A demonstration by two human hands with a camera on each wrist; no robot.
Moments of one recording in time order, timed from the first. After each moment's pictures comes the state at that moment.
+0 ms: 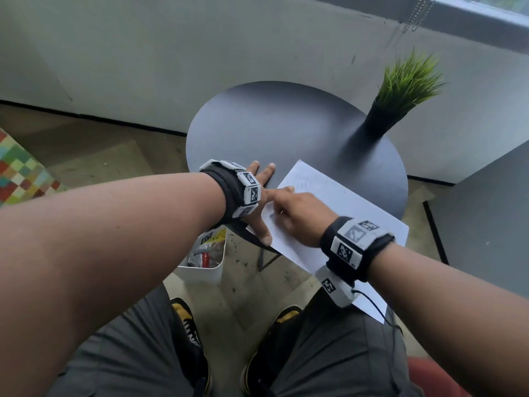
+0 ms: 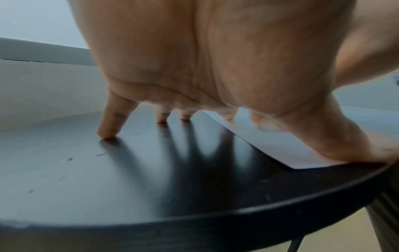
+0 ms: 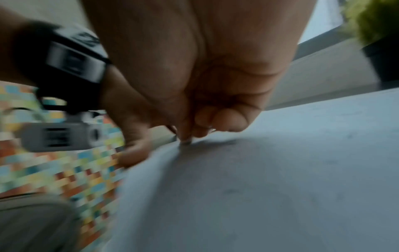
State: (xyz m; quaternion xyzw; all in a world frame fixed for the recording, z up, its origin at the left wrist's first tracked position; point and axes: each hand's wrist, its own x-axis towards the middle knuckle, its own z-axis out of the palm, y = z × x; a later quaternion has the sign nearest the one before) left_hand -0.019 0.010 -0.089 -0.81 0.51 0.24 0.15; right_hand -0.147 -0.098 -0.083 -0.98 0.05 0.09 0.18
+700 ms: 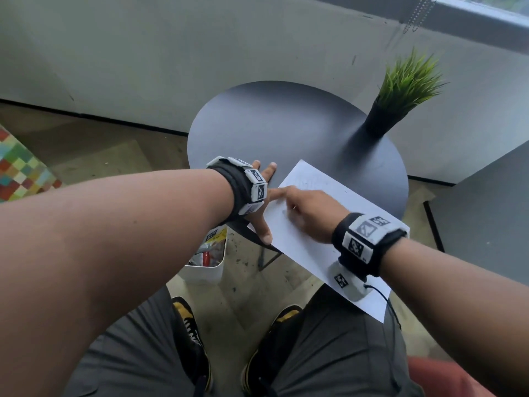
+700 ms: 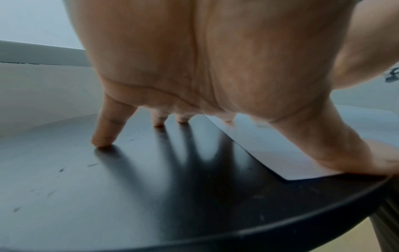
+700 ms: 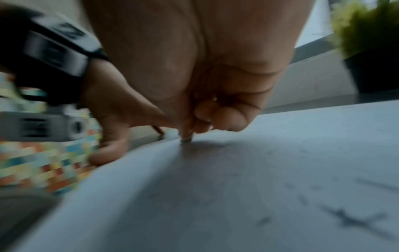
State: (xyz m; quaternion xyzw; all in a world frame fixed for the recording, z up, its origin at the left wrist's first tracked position) left_hand -0.021 0.007 -0.085 -0.81 0.51 0.23 0.17; right_hand -0.154 -0.116 -0.080 -0.98 0.06 0.10 0.14
